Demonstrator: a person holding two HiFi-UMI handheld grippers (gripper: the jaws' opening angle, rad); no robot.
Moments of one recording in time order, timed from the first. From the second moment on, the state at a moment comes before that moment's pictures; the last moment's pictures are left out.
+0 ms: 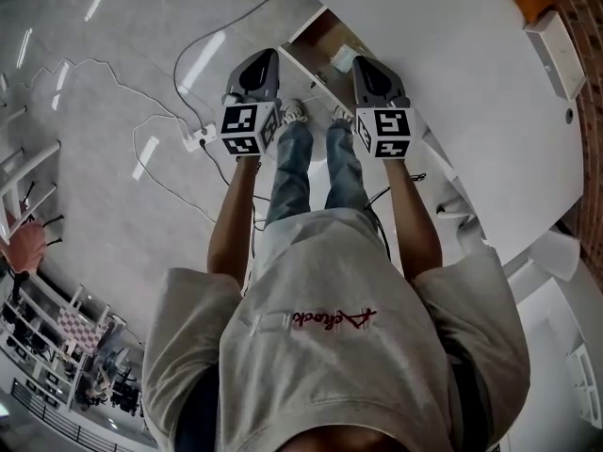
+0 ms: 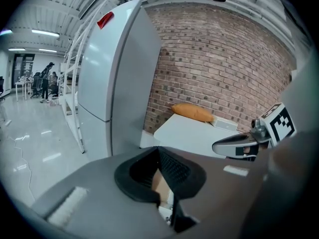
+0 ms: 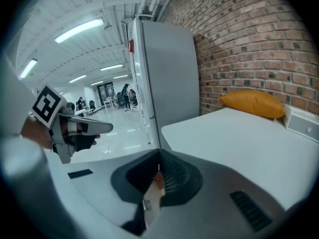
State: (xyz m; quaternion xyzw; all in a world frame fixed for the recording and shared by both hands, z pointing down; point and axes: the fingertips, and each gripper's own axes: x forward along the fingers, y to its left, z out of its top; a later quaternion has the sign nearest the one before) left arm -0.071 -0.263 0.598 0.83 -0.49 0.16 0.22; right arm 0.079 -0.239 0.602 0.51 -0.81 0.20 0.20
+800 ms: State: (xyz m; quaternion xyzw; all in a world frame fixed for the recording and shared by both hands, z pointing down) left arm -0.063 -0.233 0.705 0.81 -0.48 0.18 0.28; right arm 0.086 -0.185 0.725 0.48 -0.80 0.27 0.26
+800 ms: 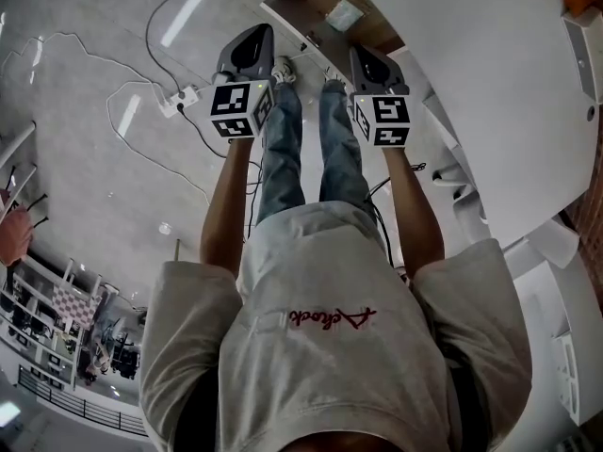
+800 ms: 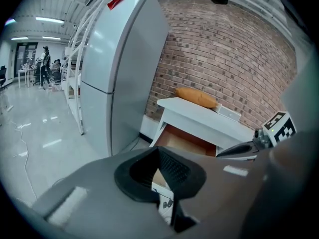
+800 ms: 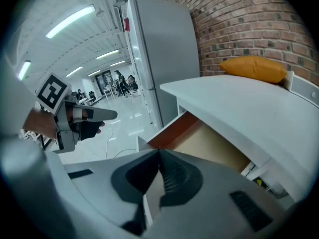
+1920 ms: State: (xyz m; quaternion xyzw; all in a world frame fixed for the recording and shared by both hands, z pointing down) left arm -0.062 -0.234 0.752 0.80 -0.49 0.16 0.31; right arm 0.068 -0.234 0.843 0.42 -0.77 0.29 0.38
